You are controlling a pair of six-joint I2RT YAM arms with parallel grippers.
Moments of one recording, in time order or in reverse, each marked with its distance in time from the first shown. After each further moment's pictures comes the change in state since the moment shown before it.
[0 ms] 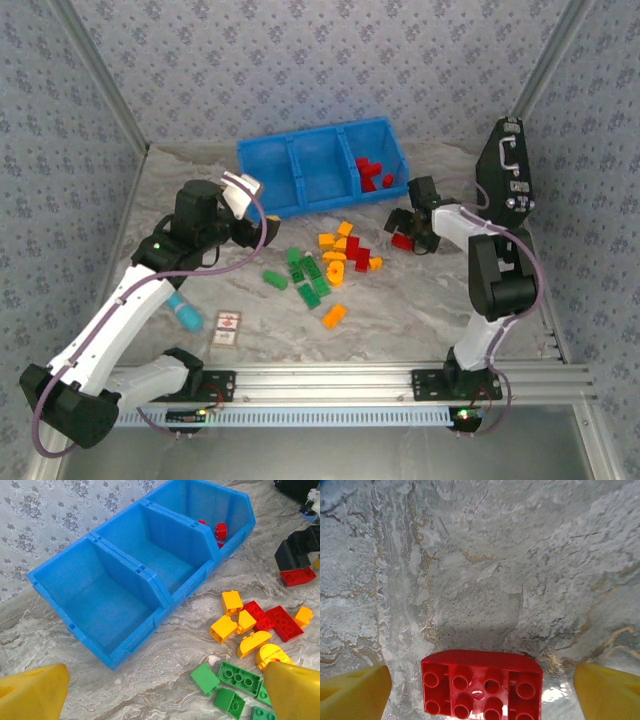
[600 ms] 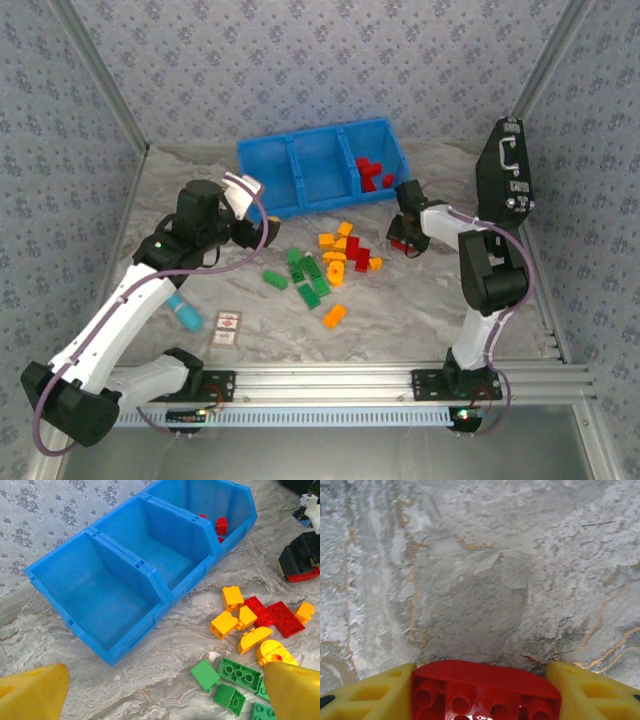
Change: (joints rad) left arm 0.000 0.010 0.000 -0.012 -0.002 0.000; right arm 0.066 0.050 0.014 -0.014 0.118 -0.009
